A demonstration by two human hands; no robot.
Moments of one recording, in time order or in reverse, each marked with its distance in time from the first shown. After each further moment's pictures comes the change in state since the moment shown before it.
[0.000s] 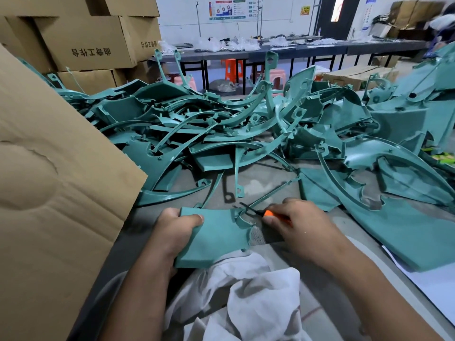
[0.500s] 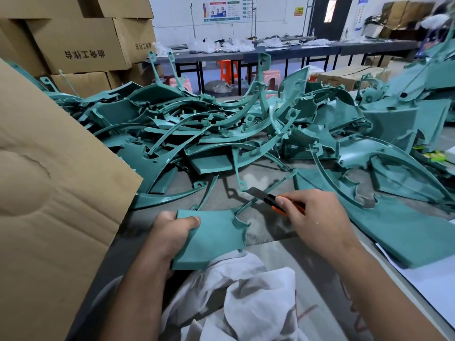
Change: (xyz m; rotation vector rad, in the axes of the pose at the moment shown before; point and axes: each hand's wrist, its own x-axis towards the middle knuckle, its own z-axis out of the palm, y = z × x) left_hand -0.007 0.005 0.001 0.011 -0.017 -0.006; right_hand -0.001 0.020 -0.004 0.122 0.364 0.104
